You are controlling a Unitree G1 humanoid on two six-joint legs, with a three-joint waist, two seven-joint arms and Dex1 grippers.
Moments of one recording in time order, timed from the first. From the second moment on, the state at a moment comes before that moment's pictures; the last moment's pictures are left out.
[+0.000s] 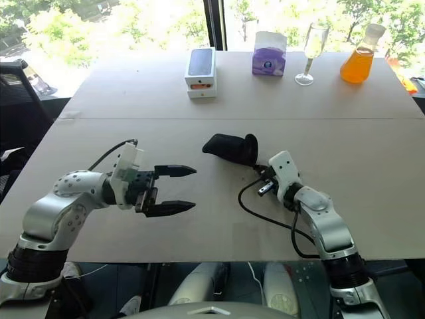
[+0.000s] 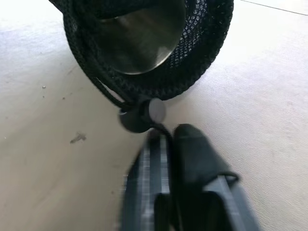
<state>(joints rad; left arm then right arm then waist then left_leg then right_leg) -0.21 0.75 0.06 -0.31 -0.63 0.51 -1.25 -0.18 -0.32 0.16 -0.21 0.16 0.50 0.48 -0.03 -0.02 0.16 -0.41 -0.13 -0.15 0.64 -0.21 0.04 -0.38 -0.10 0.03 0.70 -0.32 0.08</state>
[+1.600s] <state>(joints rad) -1.01 0.13 -0.18 0.29 -0.35 0.45 -0.81 -0.49 -0.75 0.08 -0.55 -0.26 0.40 0.61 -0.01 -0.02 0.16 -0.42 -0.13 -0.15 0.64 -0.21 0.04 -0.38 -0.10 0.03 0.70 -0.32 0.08</state>
